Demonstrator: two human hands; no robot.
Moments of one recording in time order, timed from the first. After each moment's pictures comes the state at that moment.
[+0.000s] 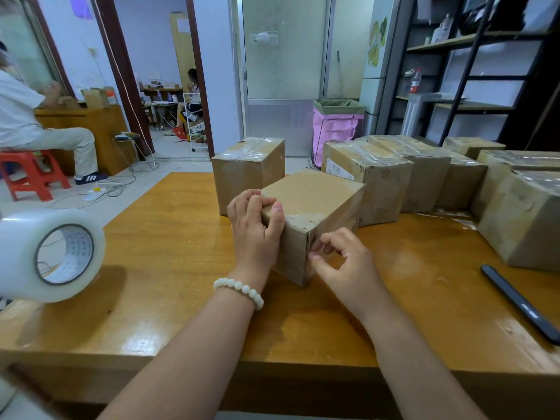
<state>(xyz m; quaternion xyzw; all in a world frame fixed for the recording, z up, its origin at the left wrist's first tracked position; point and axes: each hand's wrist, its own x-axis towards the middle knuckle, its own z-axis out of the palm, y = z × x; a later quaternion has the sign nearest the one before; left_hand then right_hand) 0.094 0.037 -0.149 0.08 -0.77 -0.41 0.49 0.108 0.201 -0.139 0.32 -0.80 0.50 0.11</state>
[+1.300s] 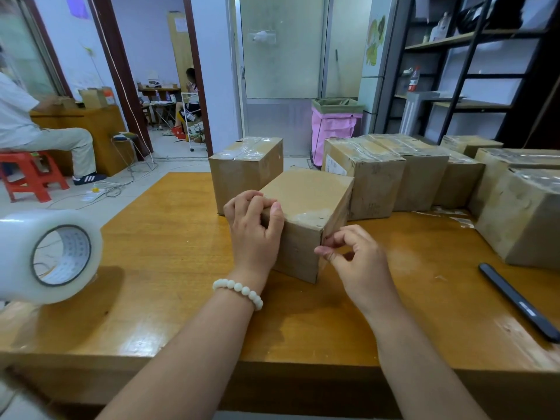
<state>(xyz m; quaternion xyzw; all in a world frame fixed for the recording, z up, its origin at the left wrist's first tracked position) 0.095 0.038 -0.150 0.07 -0.77 -0.38 0.51 0.097 0.207 -0.143 0.28 -0.80 0.50 0.17</state>
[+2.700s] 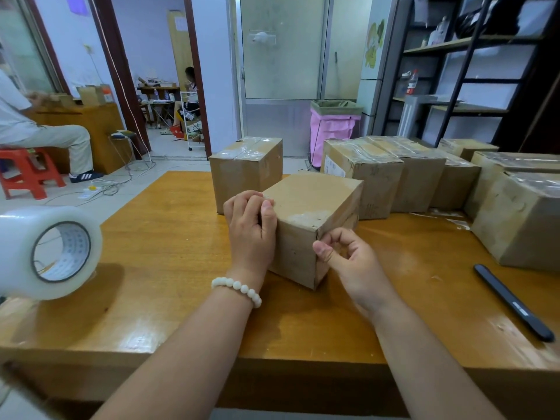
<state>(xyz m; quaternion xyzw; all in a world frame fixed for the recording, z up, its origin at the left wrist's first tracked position) 0.096 0.035 -0.150 0.04 -0.75 -0.37 0.55 0.109 0.207 -0.132 0.25 -0.71 0.66 -0.03</state>
